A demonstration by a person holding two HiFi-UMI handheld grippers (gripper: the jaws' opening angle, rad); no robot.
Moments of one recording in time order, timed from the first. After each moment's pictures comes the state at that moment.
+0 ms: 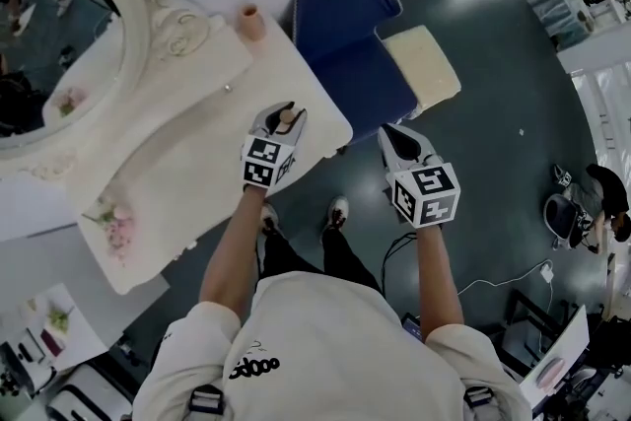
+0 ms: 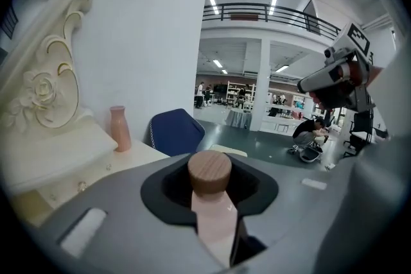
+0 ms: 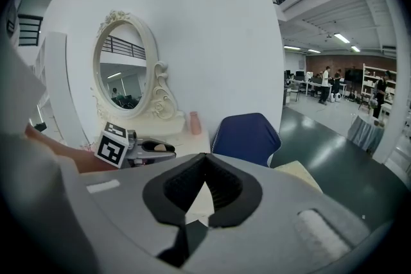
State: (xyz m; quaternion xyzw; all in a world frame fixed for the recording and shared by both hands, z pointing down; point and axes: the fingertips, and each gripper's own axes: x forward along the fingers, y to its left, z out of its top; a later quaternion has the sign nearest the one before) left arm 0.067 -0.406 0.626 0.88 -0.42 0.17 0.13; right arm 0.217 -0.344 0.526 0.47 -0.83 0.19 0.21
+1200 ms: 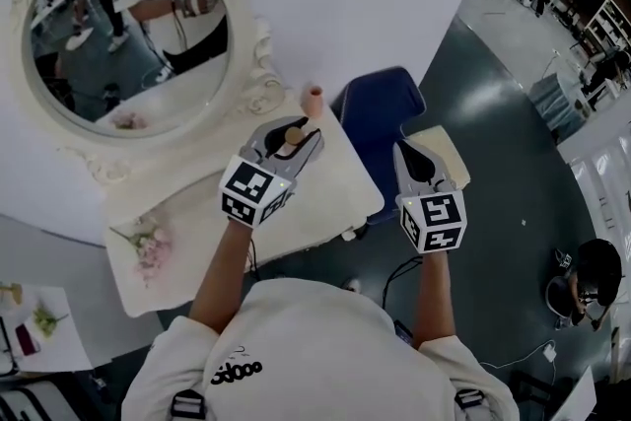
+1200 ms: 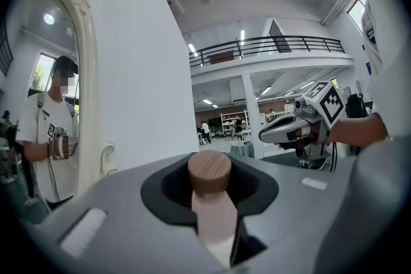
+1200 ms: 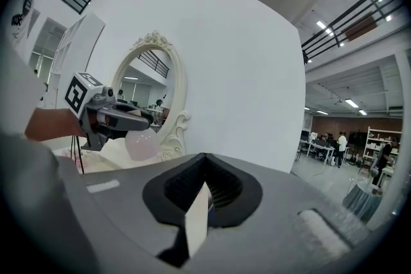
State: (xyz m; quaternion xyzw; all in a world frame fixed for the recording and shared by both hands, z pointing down) left arm -0.030 -0.371 0.347 0.91 -0.41 0.06 -0.05; right arm 0.118 -0.364 0.359 0.48 -0.86 -0.04 0.14
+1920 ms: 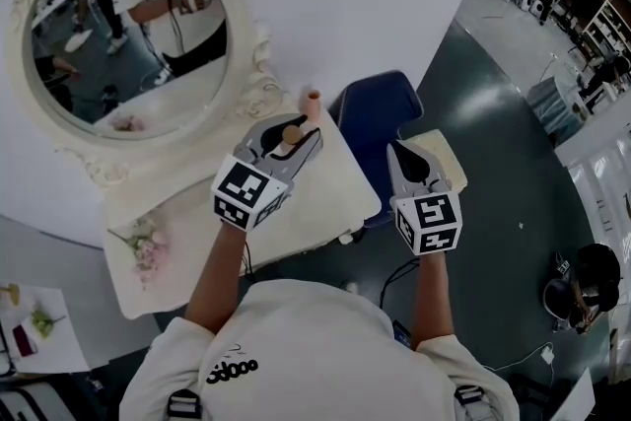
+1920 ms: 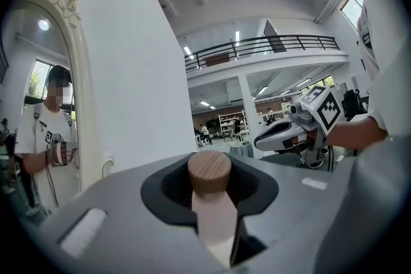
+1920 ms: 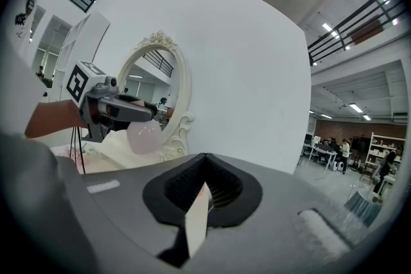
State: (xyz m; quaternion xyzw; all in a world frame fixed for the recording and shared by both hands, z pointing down) left arm -0.029 -0.363 0.319 0.91 -0.40 0.07 -0.07; right arm 0.106 -0.364 0.348 0.47 -0.87 -0.05 0.14
